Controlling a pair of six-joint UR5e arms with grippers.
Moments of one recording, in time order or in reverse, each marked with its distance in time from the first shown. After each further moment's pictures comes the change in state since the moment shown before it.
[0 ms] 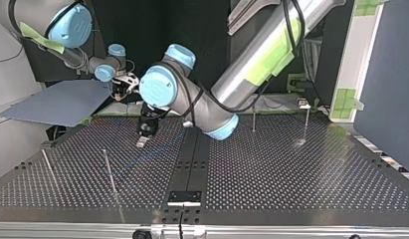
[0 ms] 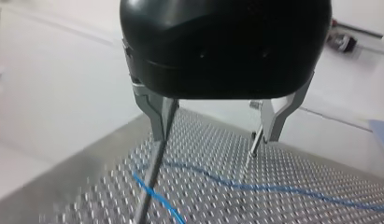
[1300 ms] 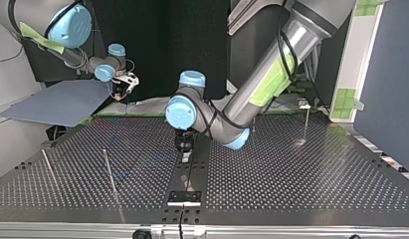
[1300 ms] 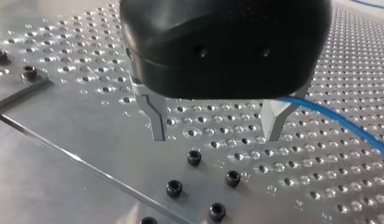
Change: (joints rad) left arm 0.115 -0.119 0.000 0.079 -0.238 -0.172; right arm -0.002 0.000 0.004 -0.002 0.000 -0.002
